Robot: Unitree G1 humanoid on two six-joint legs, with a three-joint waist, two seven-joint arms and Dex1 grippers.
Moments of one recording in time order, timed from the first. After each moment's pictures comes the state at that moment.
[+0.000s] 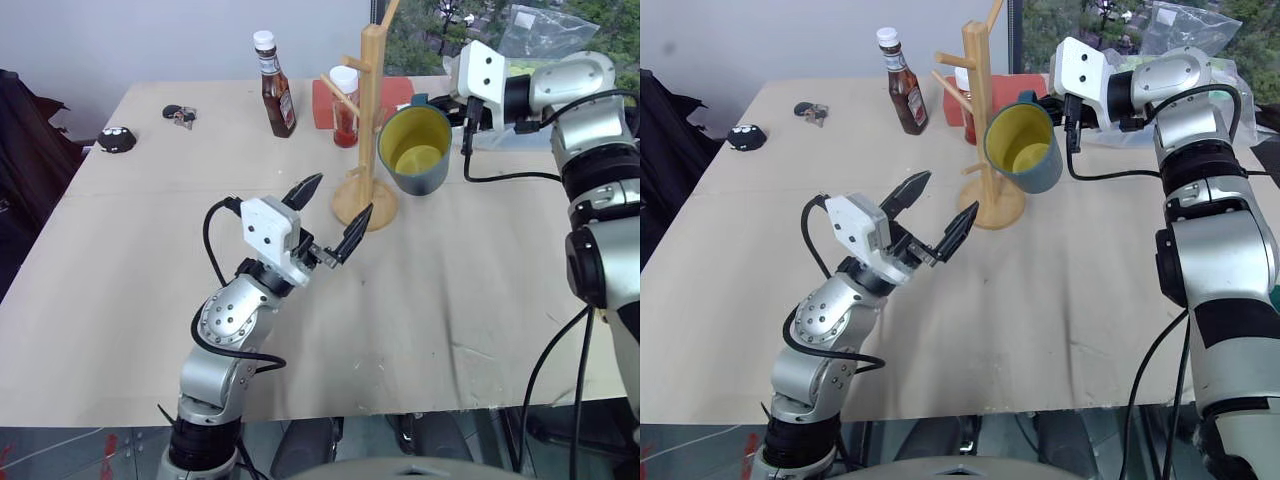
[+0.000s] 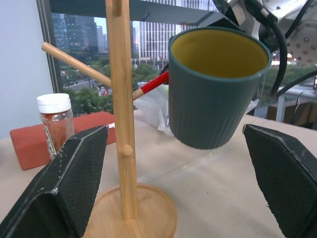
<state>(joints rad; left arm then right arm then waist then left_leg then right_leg) -0.14 0.23 -0.08 -0.58 -0.32 0.23 -0.38 -1.44 -0.51 0.17 1.14 -0.05 -0.42 1.31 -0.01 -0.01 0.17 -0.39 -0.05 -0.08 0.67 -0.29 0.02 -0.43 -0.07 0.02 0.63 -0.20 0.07</state>
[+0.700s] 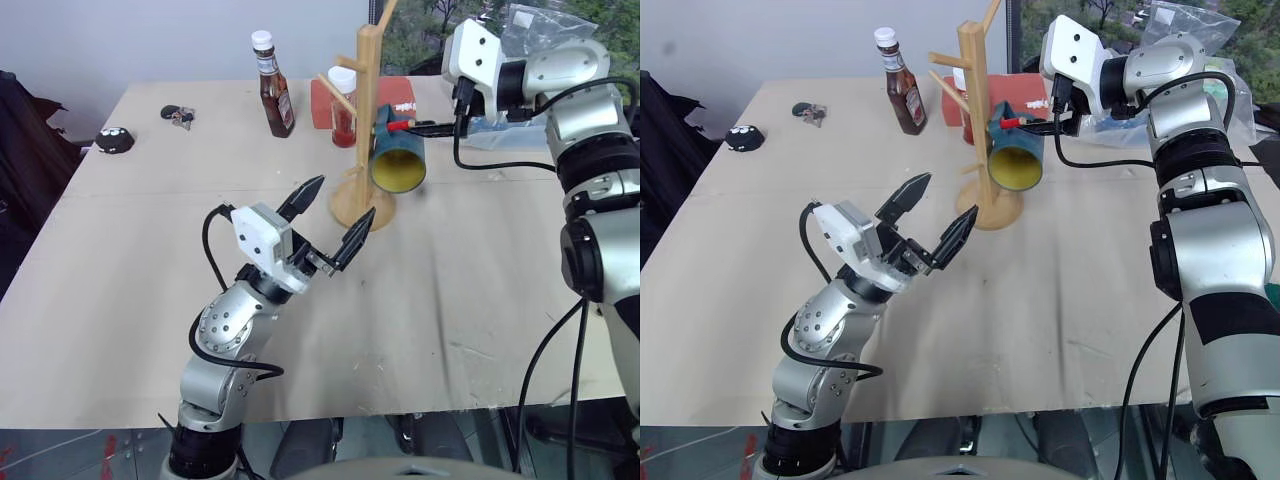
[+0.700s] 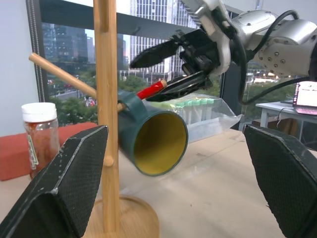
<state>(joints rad) -0.09 0.23 -0.08 -0.58 -0.38 0.15 -0.44 -1.48 -0.49 0.14 1.16 -0.08 -0.35 1.21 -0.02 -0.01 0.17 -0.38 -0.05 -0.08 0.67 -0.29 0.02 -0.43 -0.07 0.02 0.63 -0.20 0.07</state>
